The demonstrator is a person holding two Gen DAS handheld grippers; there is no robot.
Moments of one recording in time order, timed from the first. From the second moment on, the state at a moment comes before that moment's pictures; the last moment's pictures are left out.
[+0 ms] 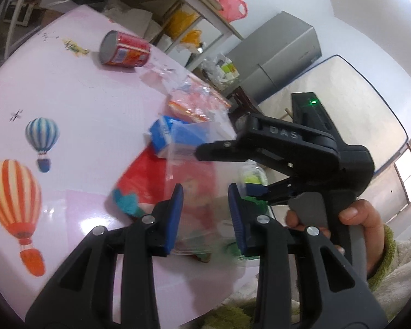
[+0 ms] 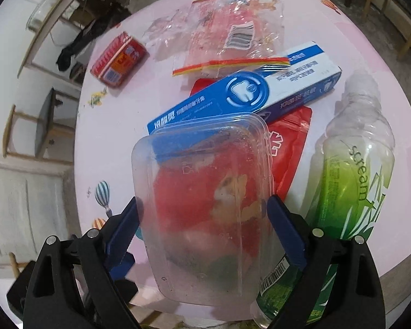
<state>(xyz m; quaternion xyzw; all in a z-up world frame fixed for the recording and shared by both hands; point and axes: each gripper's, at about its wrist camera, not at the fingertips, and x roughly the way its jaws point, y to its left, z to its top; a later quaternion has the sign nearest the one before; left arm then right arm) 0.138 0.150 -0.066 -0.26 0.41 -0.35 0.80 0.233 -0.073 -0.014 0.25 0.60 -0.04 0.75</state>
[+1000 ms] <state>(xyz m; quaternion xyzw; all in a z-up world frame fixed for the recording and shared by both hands) 0.126 0.158 -0.058 -0.26 0.39 -0.37 0.80 0.228 -0.064 -0.002 0.21 0.59 0.00 0.78</state>
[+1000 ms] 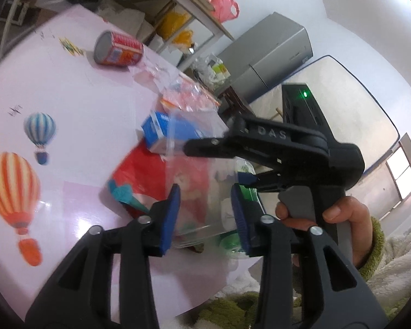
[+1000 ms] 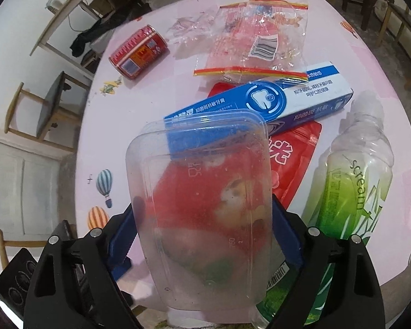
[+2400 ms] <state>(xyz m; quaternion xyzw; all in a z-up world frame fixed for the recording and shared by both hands) 0.292 0.103 0.023 -0.13 0.41 -0.28 0.86 0.164 -0.262 0.087 0.41 0.37 0.08 0.83</state>
